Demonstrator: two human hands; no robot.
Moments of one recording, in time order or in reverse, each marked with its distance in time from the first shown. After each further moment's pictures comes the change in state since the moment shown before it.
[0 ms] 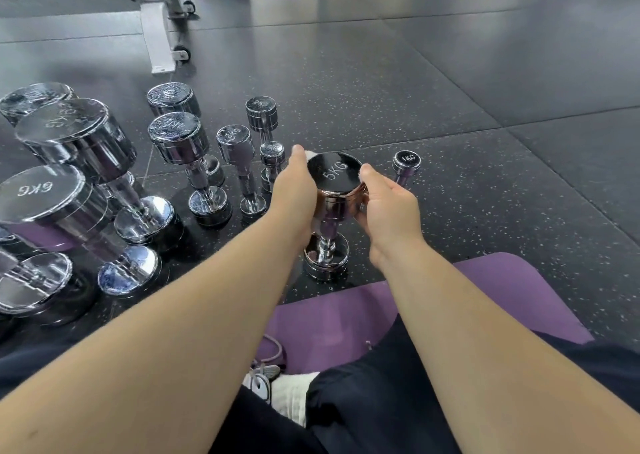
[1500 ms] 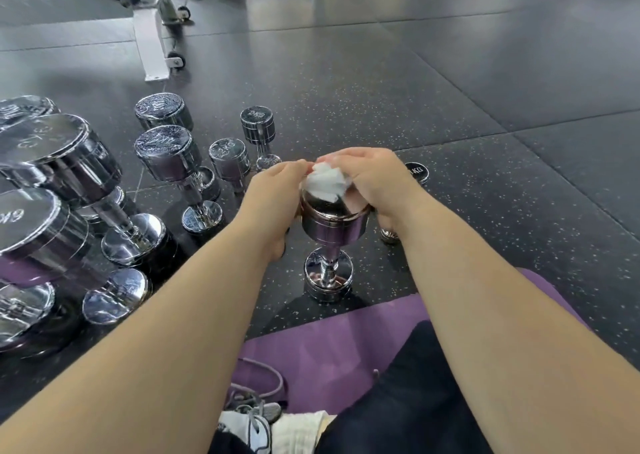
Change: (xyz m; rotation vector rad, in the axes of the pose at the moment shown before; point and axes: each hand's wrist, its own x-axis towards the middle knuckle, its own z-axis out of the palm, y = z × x) left_hand 0.038 0.005 -0.027 0.125 -0.145 0.143; right_hand 0.045 -0.044 0.023 -0.297 -0.363 -0.045
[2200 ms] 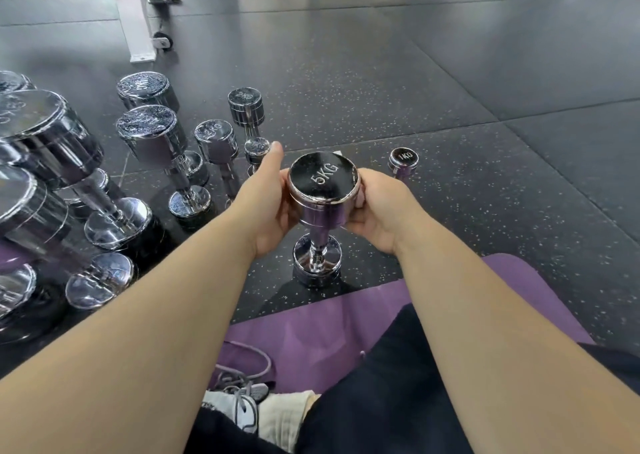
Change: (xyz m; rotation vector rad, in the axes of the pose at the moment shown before) left_hand 0.005 -0.020 0.004 -0.177 -0.185 -0.222; right_hand -0.012 0.043 -0.013 0.085 0.030 0.239
